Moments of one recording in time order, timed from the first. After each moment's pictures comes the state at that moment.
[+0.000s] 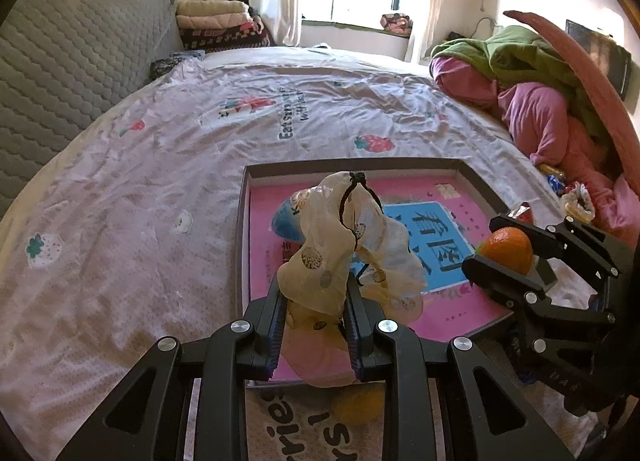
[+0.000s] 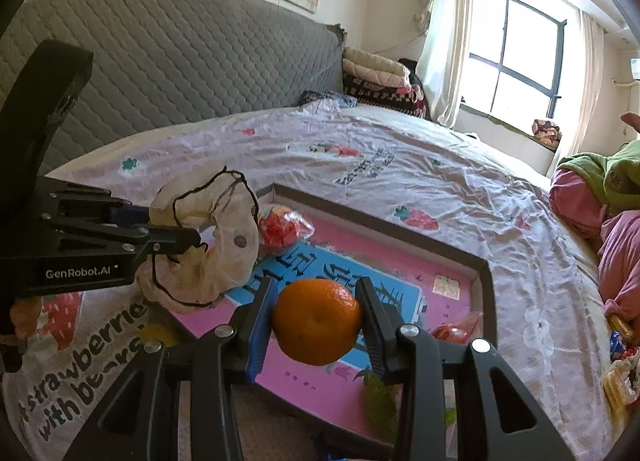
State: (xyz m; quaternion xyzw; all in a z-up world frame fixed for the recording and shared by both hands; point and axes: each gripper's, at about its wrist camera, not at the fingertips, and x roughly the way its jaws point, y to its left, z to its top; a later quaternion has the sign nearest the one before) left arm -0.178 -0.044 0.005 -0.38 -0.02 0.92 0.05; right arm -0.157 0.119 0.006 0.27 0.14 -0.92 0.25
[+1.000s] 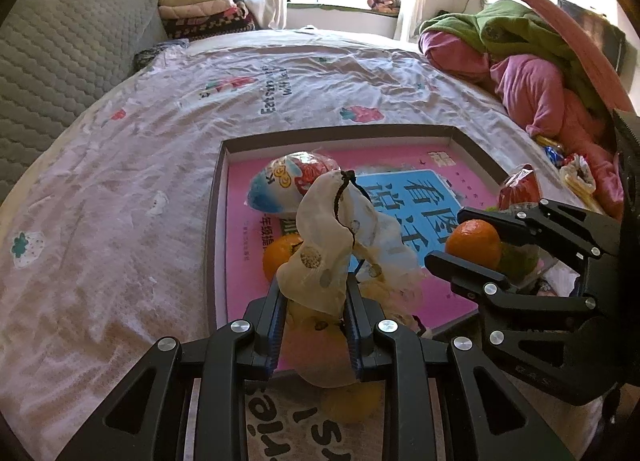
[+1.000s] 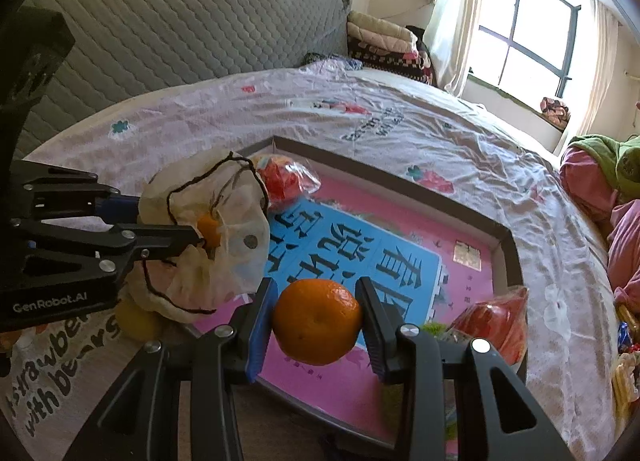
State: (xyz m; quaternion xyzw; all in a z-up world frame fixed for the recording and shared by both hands) left arm -0.185 -0.032 -0.017 -0.41 0.00 0.91 0.07; right arm -0.180 0.109 -0.026 0.34 0.16 -0.89 0.24
